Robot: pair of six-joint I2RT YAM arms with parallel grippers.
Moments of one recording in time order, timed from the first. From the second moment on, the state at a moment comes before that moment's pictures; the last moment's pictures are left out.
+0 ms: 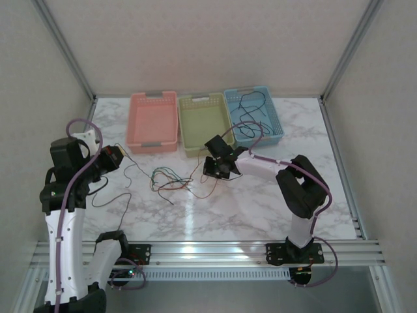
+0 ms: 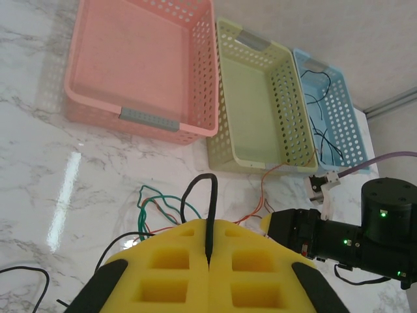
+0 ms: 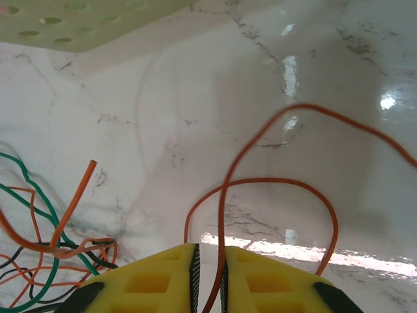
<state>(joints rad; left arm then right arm) 0.14 0.78 1.08 -0.90 0.43 -0.40 0.78 1.83 1.18 -0.41 -0.11 0.87</state>
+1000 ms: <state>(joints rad) 0.14 0.72 1.03 -0.92 0.14 -0.39 0.78 1.10 1.53 -0.58 0.32 0.40</state>
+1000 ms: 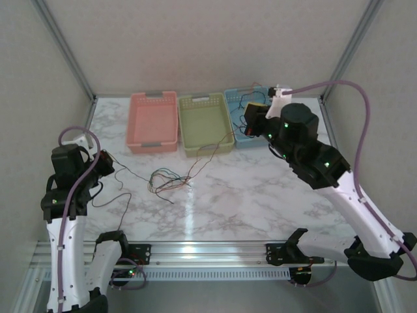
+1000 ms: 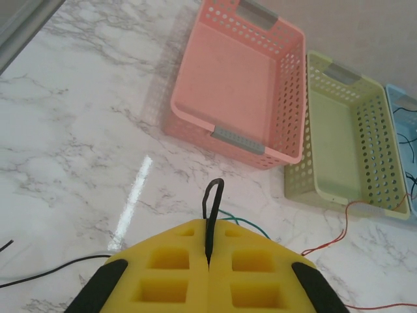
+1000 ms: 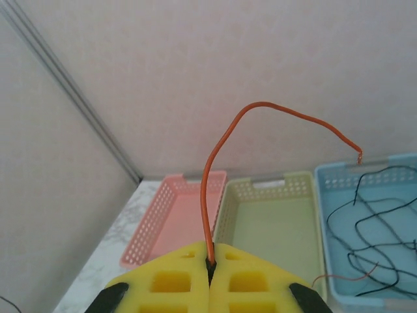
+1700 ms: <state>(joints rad) 0.14 0.72 1.03 -0.96 -0.07 -0.37 0.78 0.90 1.57 -0.54 0.87 -0.07</state>
